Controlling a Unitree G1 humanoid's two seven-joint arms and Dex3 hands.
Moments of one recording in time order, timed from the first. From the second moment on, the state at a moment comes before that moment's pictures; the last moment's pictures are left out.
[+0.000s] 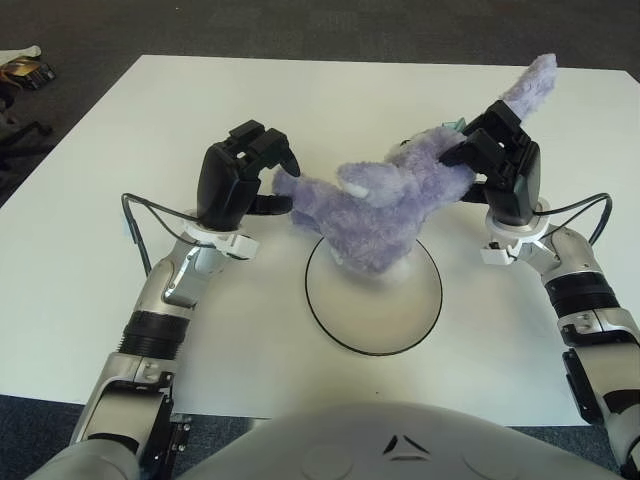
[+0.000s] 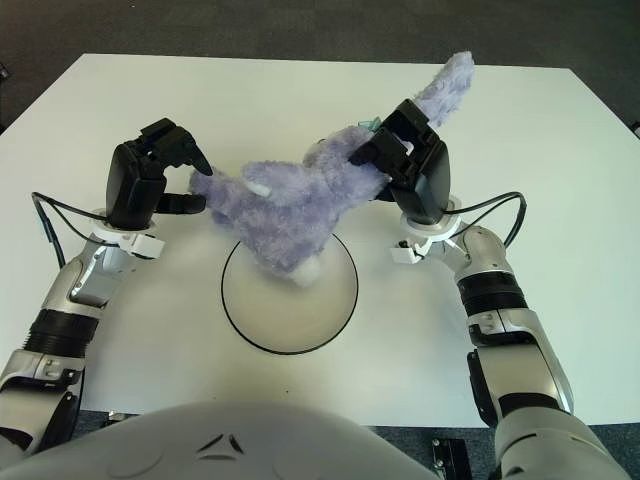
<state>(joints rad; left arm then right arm) -0.23 0.39 -0.08 0.11 0.72 -0.79 0.54 -0.44 -0.54 0.15 0.43 -1.10 -1.03 -1.21</state>
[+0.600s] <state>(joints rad) -0.25 0.40 -0.08 0.17 0.83 -0.84 0.65 -0.42 -0.68 0.23 0.33 -1.22 -0.90 -1.25</state>
